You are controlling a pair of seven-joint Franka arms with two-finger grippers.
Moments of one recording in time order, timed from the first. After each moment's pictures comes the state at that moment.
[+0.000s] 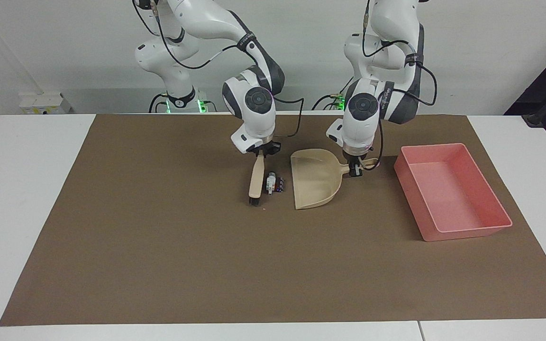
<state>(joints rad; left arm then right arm) -0.48 0.08 0.03 -2.12 0.12 2.01 1.09 0.65 0.21 -0.01 -2.01 0.18 2.01 0.72</state>
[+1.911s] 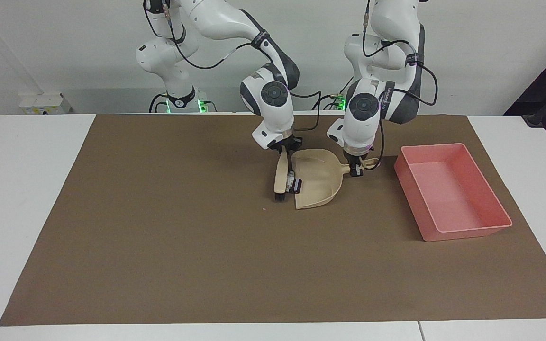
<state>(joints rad) -0.48 0.08 0.03 -2.12 0.12 2.01 1.09 0.75 0.27 0.00 -1.96 0.30 2.17 0.76</state>
